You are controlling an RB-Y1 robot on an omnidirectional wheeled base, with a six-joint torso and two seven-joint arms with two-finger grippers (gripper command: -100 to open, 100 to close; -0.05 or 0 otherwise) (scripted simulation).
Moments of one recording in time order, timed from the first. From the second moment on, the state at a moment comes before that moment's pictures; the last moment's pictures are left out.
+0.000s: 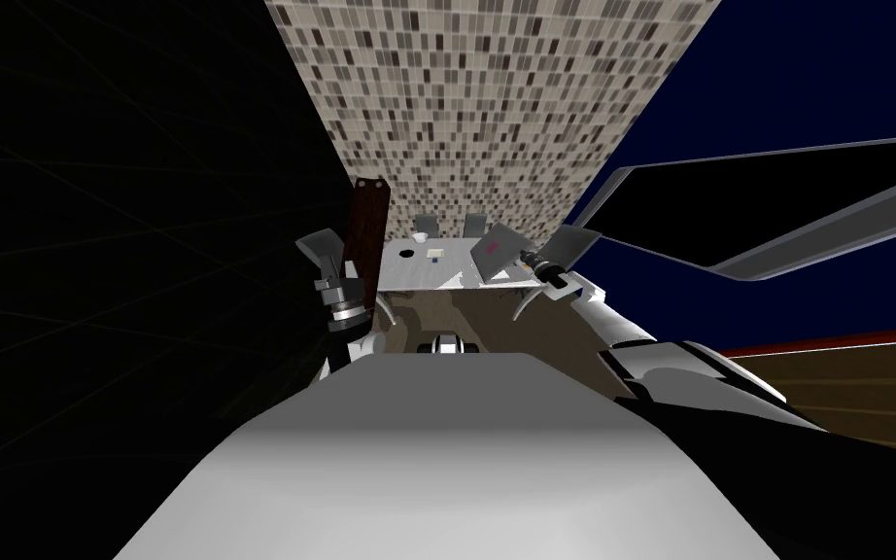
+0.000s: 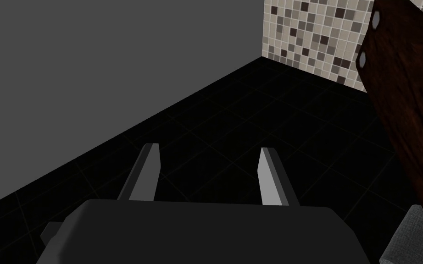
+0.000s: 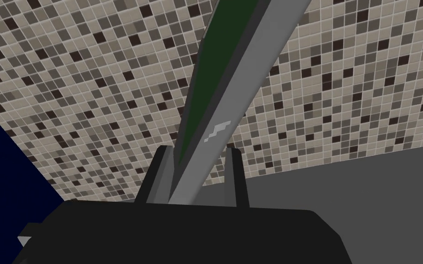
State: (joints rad) left arm 0.50 0.00 0.06 -2.29 0.12 -0.55 -0.05; right arm -0.32 -0.95 0.20 -1.24 0.13 -0.11 0.17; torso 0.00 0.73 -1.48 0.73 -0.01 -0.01
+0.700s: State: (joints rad) left arm 0.50 0.00 0.06 -2.29 0.12 -0.55 -0.05; right arm -0.28 -0.86 0.17 -1.20 0.12 -0.16 0.17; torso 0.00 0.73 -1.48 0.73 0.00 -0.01
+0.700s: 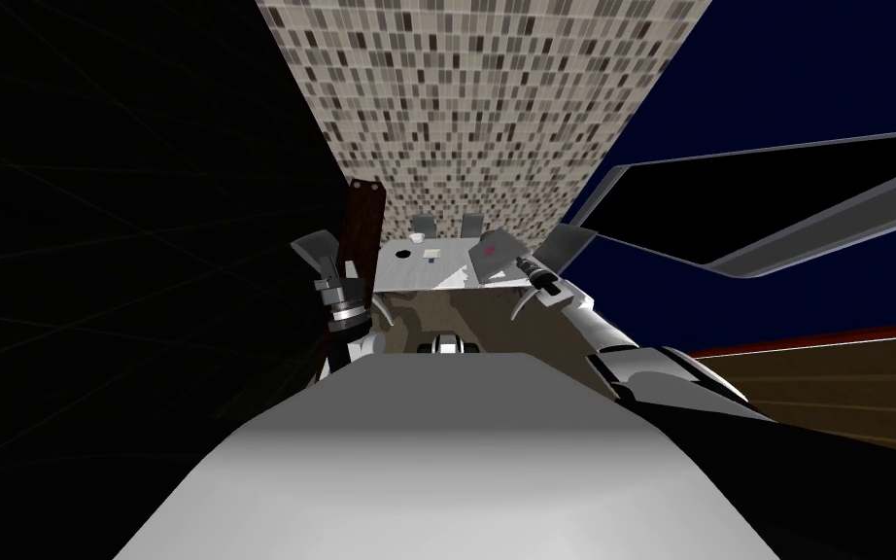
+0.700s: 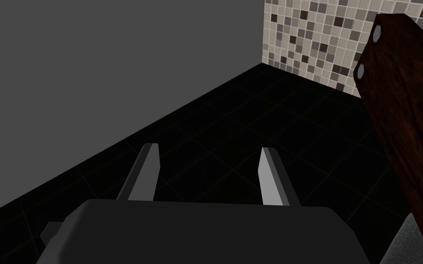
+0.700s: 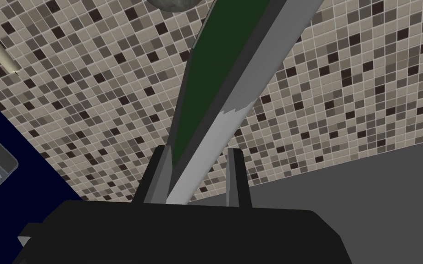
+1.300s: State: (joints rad) left arm 0.50 0.00 0.06 -2.29 0.12 -0.55 -0.05; right arm -0.29 -0.94 0.20 -1.23 0.08 -0.11 0.11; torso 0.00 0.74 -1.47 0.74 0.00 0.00
